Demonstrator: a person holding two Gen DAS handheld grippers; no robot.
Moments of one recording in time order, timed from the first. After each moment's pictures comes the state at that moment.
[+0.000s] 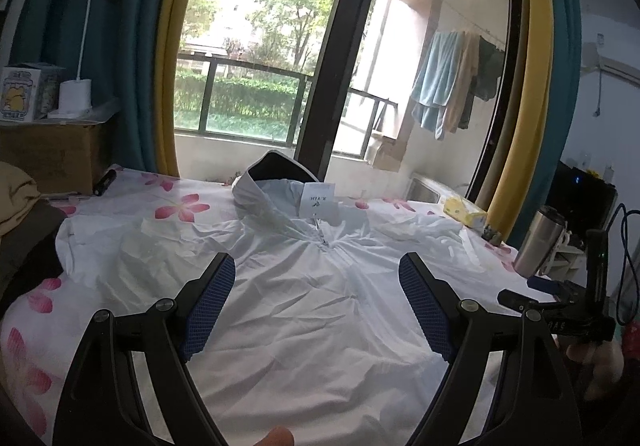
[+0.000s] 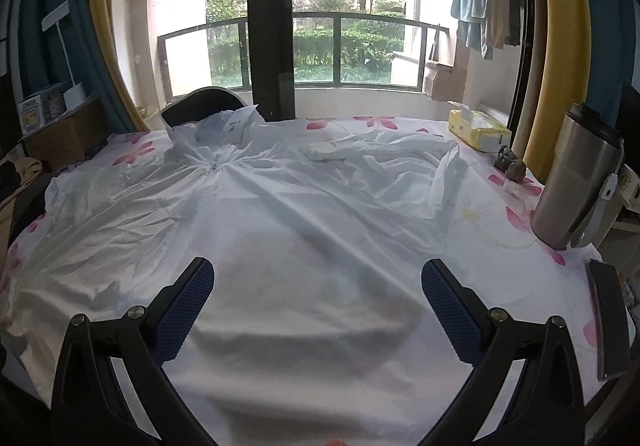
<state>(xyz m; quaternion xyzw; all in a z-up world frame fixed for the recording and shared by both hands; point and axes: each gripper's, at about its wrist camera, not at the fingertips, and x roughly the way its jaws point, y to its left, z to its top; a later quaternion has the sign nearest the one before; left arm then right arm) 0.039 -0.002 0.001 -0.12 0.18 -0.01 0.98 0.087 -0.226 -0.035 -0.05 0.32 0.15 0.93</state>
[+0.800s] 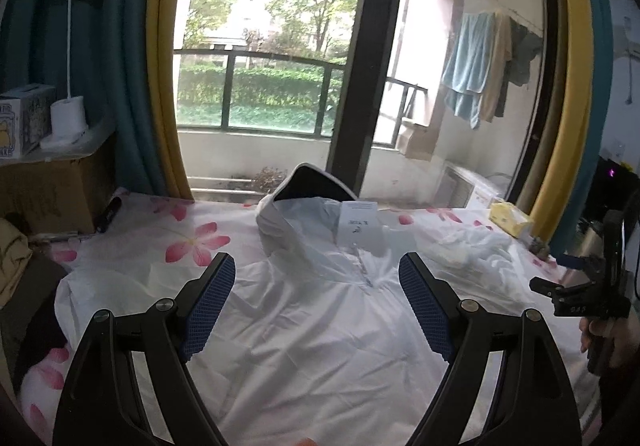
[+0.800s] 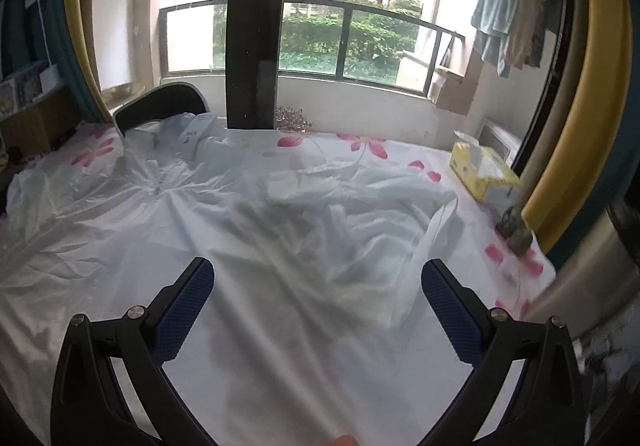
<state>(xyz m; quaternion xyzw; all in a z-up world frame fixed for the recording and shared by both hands) 0.137 0.027 0.022 -0.10 0.22 0.05 0.97 0.207 -0.228 -0.023 -0.13 0.34 0.16 0.92</state>
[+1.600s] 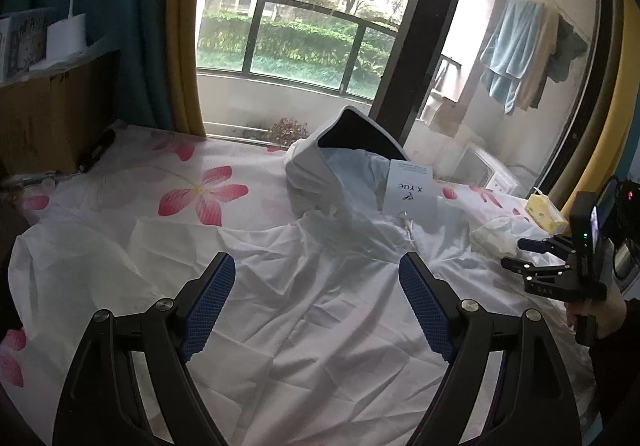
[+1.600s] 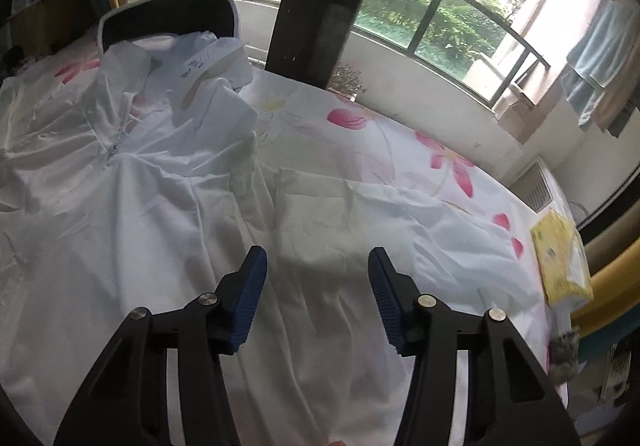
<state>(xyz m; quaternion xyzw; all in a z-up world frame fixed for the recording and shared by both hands) 0.196 0.071 -0.038 -0.16 0.29 0.07 0.94 0.312 -0.150 -0.084 -0.27 0.39 0.24 0.85</state>
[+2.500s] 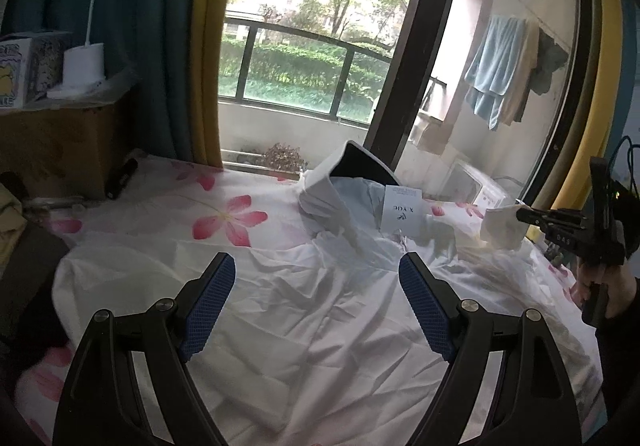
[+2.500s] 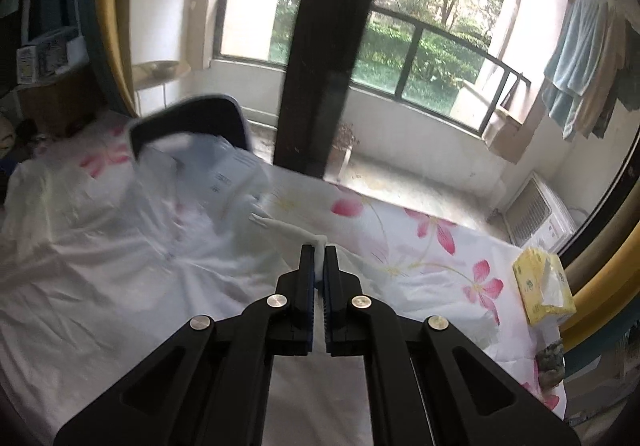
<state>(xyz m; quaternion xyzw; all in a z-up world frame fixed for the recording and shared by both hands) 0.147 0.098 -0.011 -0.15 0.24 0.05 0.96 0.272 -0.121 0.008 -0.20 0.31 0.25 0.90</state>
